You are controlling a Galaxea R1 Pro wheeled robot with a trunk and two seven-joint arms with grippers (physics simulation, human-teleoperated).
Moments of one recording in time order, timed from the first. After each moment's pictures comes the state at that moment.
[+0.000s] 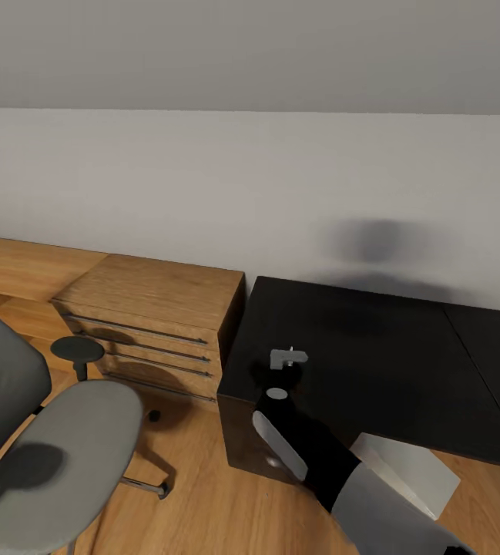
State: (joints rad) left arm -0.24 -0.05 -0.55 -0.29 0.57 -0.09 0.48; right arm -0.71 0.13 0.73 -1.00 -0.58 0.27 -0.83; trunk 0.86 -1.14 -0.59
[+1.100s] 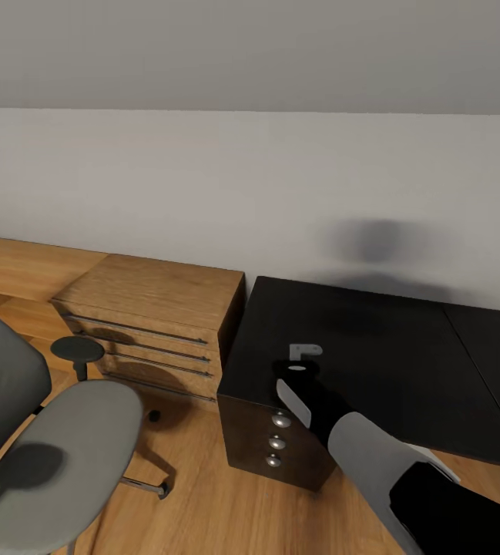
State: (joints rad) left arm -0.24 -0.05 -0.55 -0.24 0.57 -0.29 0.48; right arm -0.93 0.15 0.59 -0.48 -0.58 0.26 -0.57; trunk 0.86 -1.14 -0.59
